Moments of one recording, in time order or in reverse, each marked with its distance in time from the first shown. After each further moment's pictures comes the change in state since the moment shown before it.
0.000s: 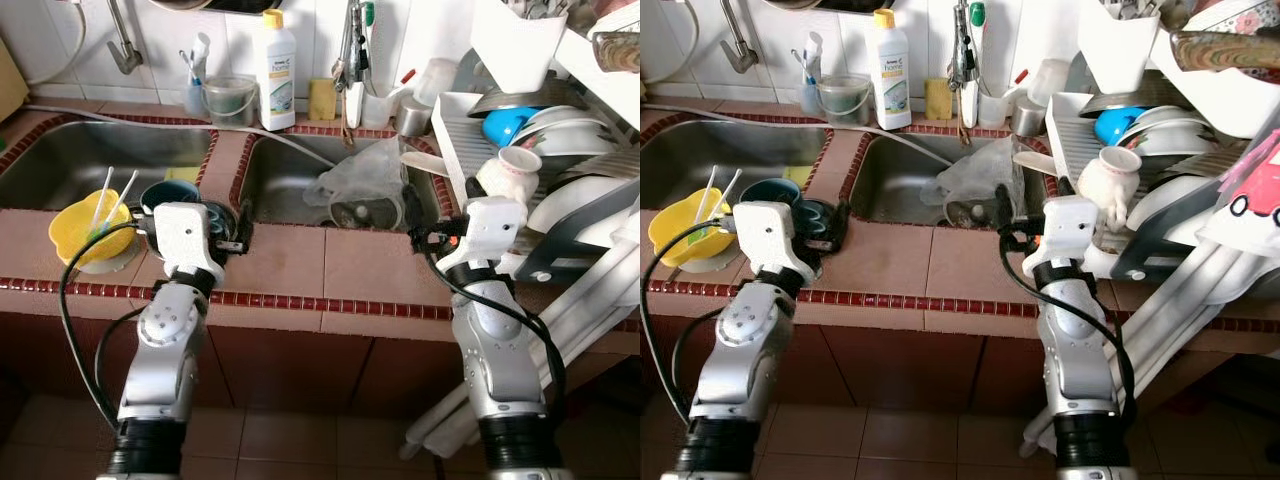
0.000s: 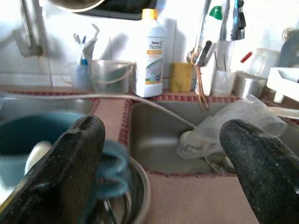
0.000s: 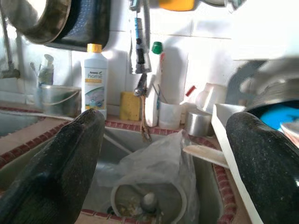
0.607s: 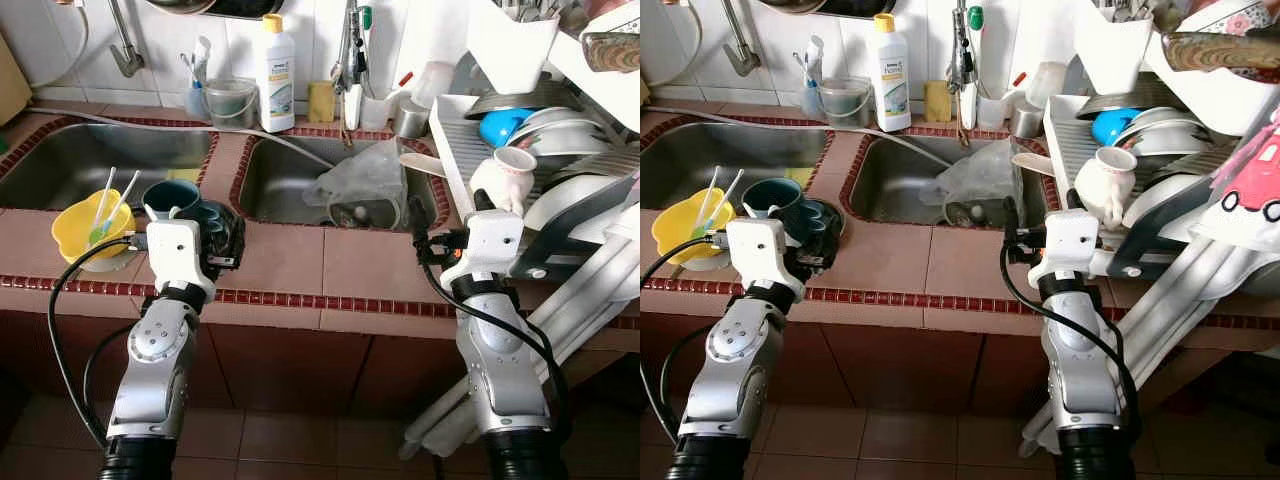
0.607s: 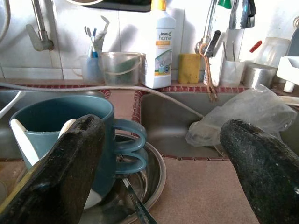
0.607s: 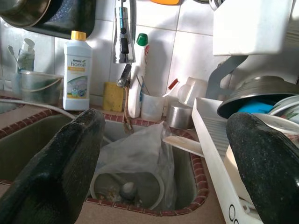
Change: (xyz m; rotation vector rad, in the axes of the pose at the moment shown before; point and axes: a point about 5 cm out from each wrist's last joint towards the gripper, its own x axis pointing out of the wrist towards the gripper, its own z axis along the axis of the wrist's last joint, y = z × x) left arm -0.006 0.013 -0.004 0.034 0.029 0.019; right arm -0.003 -0.011 -0.004 -0.086 0.023 -0.038
